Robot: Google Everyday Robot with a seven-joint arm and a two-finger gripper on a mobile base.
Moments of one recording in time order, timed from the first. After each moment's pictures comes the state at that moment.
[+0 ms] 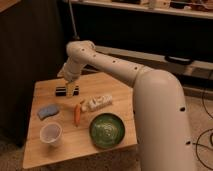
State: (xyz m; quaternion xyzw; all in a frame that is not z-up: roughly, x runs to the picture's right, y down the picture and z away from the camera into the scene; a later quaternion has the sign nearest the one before) arm -0.229 -0.025 0.771 -0.24 -0.33 -0.18 0.89
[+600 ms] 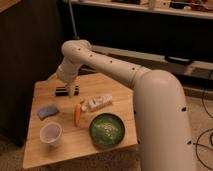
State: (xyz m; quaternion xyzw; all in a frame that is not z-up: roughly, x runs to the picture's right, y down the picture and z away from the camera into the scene) arm -0.241 -0.007 0.751 -0.17 -0.40 -0.44 0.79
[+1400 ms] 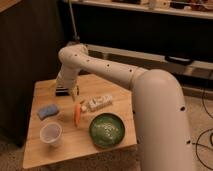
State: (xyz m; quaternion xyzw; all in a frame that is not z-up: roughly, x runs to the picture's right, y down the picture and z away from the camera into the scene) arm -0.217 0.037 0.768 -0.16 -0.36 -0.52 0.76
